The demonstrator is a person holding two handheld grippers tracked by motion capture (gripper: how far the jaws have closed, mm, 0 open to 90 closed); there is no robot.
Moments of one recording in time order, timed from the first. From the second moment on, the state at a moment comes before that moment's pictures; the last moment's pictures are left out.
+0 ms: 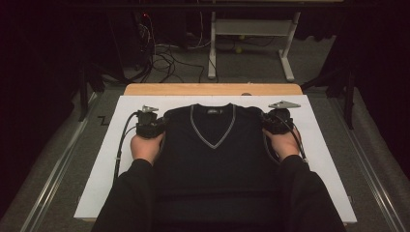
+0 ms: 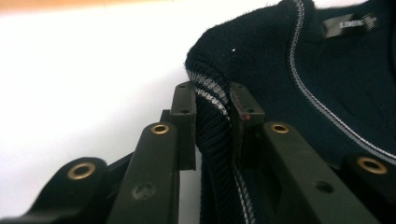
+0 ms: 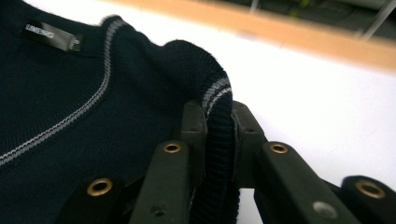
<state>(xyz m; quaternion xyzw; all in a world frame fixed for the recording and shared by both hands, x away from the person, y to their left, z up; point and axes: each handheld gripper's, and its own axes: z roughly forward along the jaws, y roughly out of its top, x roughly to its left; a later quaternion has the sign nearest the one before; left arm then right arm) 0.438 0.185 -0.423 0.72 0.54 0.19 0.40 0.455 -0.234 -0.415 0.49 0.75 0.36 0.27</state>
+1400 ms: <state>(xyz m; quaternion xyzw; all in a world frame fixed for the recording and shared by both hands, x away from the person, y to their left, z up) 0.463 0.188 -0.260 0.67 0.48 0.34 0.46 0.453 -0.244 -0.243 0.44 0.64 0.45 0.44</state>
